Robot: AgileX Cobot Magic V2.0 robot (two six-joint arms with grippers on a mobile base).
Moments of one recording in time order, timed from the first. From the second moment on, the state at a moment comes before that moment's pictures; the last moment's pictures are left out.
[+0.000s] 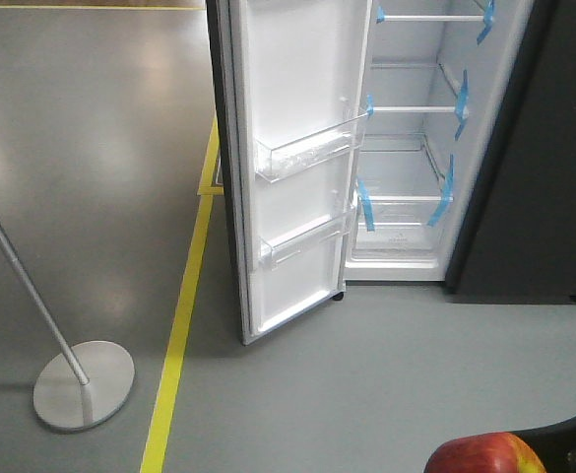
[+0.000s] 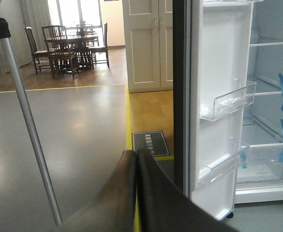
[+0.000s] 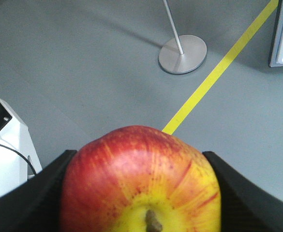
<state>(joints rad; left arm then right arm) -0.02 -0.01 0.02 -0.01 0.09 -0.02 0.34 0.61 -0.55 0.68 0.90 -0.44</state>
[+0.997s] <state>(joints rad) -0.02 -0.01 0.02 -0.01 0.09 -0.02 0.34 0.61 -0.55 0.68 0.90 -0.44</state>
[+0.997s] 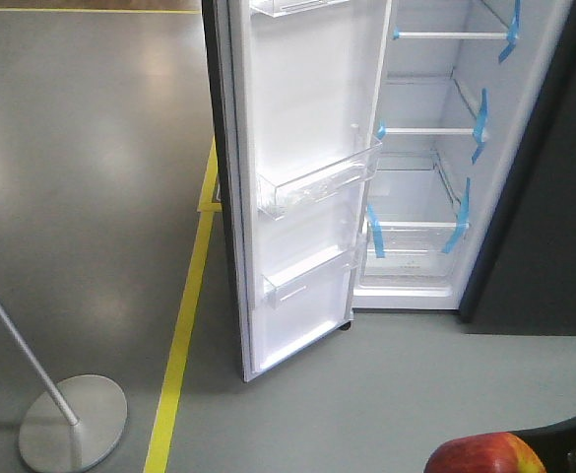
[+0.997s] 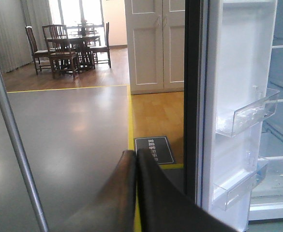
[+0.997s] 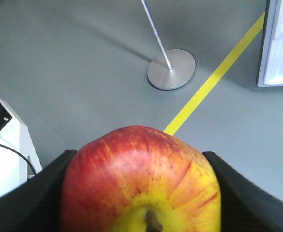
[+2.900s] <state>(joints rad) -0.02 -0.01 0.02 -0.01 0.09 -0.02 0.34 0.61 -0.55 0.68 0.90 -0.44</state>
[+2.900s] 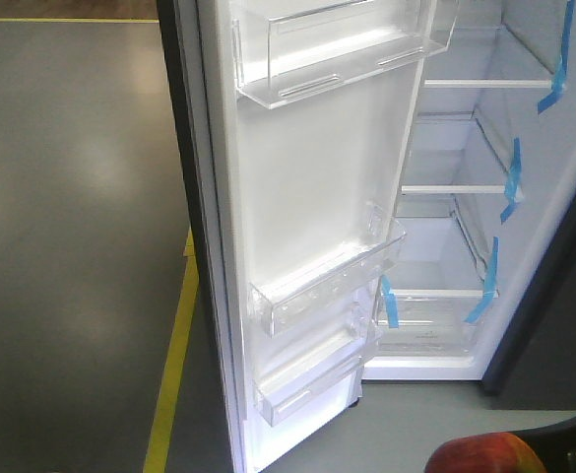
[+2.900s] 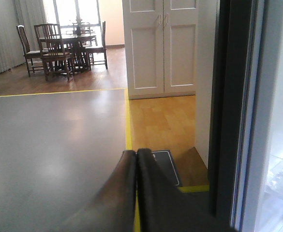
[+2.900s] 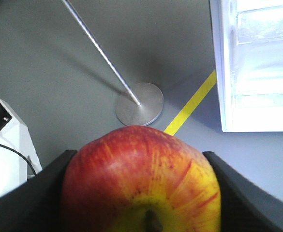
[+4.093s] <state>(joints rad) -0.02 -0.01 0.02 -0.01 0.09 -0.02 0.34 0.61 -0.55 0.68 0.90 -0.44</state>
